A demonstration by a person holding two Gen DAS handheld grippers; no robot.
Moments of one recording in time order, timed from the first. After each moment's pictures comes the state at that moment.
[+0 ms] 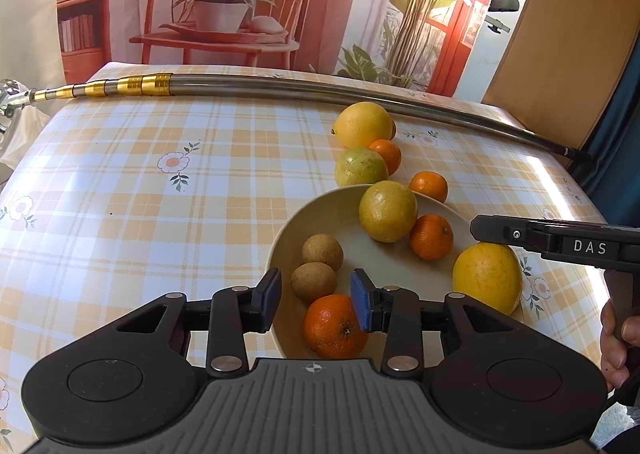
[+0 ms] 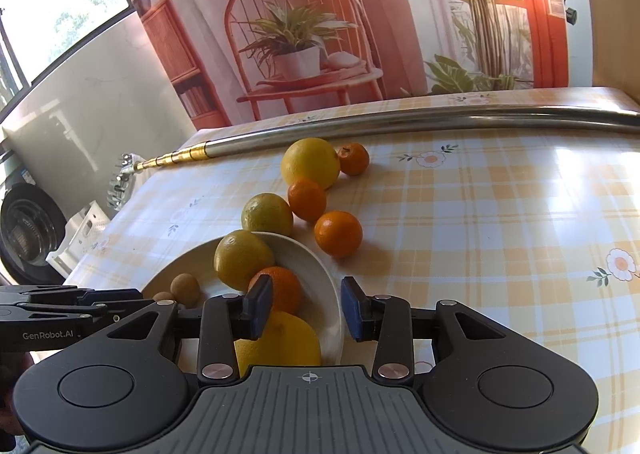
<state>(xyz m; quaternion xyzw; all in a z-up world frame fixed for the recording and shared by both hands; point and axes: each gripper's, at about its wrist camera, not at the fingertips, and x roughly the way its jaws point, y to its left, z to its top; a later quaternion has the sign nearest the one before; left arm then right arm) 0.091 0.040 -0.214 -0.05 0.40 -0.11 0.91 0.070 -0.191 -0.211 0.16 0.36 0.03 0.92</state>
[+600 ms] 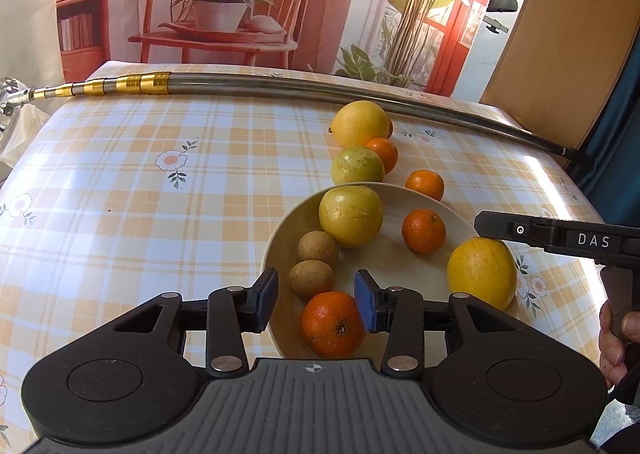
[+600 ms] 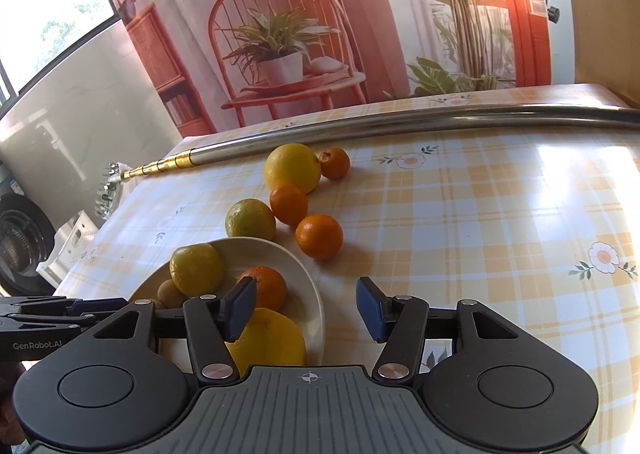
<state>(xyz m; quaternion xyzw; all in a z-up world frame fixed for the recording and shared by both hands) 0.089 0.040 -0.215 -0.05 0.40 -0.11 0.91 0.064 -0.197 -0.211 0.17 0.35 0.01 0.92</state>
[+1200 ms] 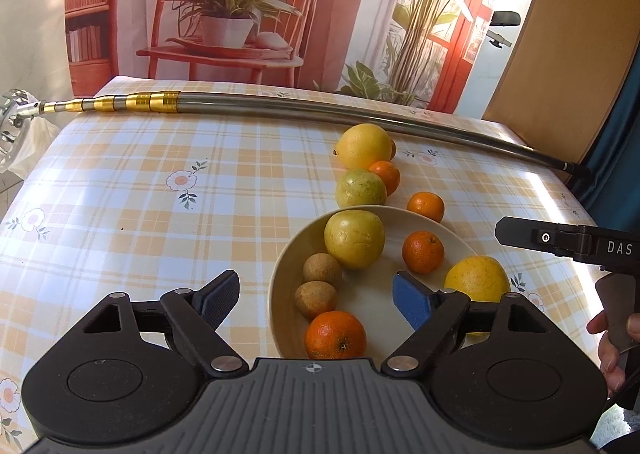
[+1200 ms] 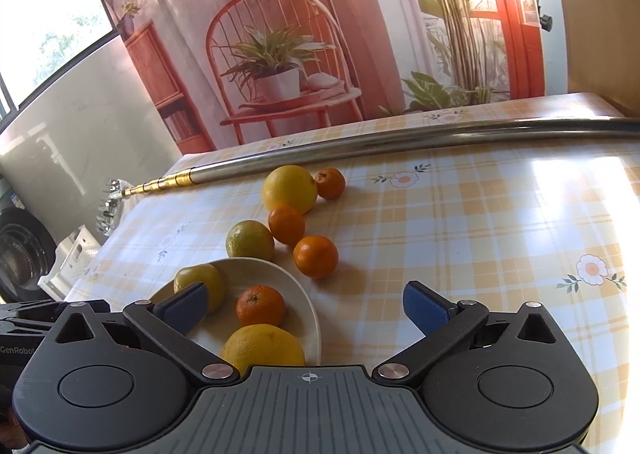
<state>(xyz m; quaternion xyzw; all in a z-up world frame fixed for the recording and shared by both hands) 0.090 0.044 -0.200 -0.05 0.38 -0.10 0.92 0.060 -0.201 -0.199 0.17 0.33 0.00 0.93</state>
